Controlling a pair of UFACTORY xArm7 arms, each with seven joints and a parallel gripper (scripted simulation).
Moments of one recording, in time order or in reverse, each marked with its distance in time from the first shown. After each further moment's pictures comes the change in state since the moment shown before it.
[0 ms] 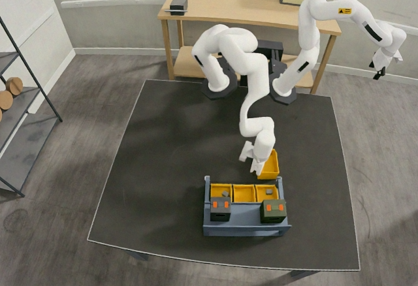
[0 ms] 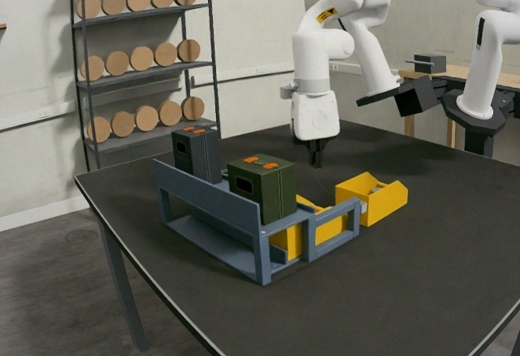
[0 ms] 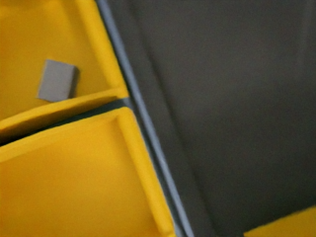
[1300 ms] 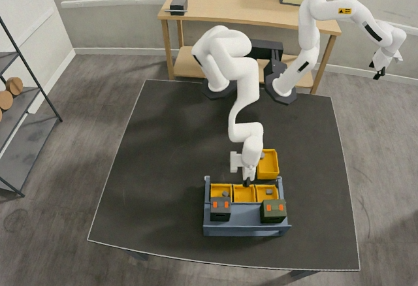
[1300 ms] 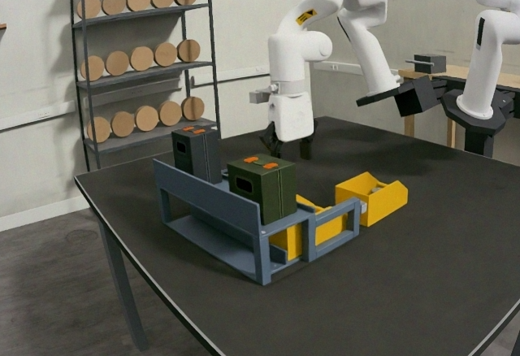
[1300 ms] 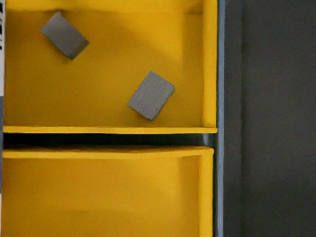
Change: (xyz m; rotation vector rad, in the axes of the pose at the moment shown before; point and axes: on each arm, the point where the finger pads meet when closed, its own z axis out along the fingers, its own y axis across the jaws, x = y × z) left arm 0.000 0.000 0.000 0.000 0.000 0.000; right arm 0.033 -0.042 0.005 0.008 -0.014 -0.363
